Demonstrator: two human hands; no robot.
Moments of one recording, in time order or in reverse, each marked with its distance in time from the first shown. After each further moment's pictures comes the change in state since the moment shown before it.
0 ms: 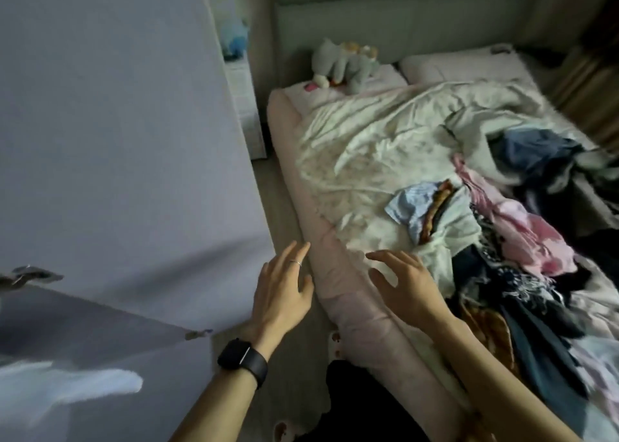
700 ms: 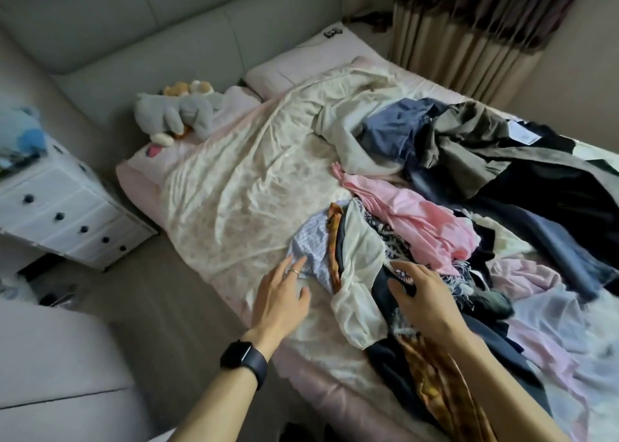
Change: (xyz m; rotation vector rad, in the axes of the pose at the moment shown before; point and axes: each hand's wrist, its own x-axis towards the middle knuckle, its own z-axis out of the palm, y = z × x) left_hand 0.242 0.202 0.186 0.137 -0.450 0.363; right_hand 0.033 0.261 -0.121 0.119 0.252 0.655
